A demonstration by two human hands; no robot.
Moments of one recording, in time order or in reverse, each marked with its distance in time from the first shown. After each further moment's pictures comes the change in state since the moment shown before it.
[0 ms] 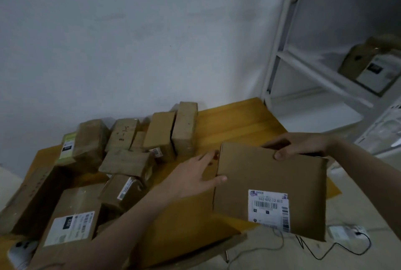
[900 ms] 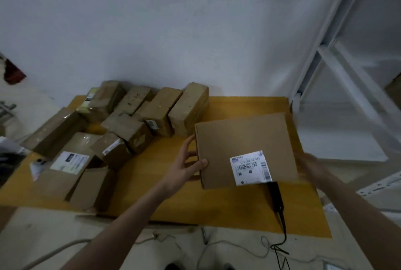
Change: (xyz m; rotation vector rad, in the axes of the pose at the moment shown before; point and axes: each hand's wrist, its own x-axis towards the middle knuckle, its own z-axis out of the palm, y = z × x) left_hand 0.059 0.090 0.071 -1.192 0.483 -0.447; right_hand 0.080 0.194 -0.091 0.423 0.507 0.245
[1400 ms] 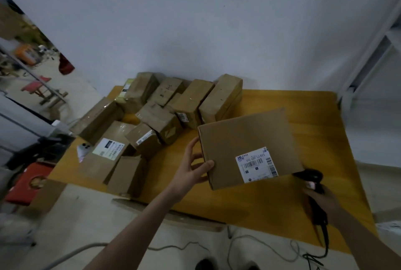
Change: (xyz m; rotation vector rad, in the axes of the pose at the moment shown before) left_hand -0.014 -0.026 -0.043 -0.027 0.188 -0.050; right_hand 0.011 0.067 0.074 -0.005 -0.007 0.191
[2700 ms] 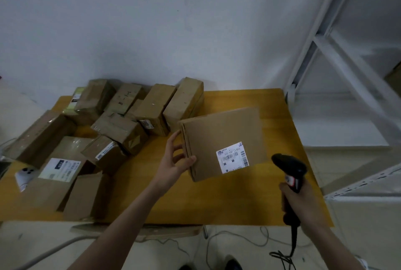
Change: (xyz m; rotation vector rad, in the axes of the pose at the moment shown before) left_hand 0.036 -0.001 0.010 0.086 -0.096 0.157; right_hand -0.124 -0.012 -0.004 0.099 0.174 -0.325
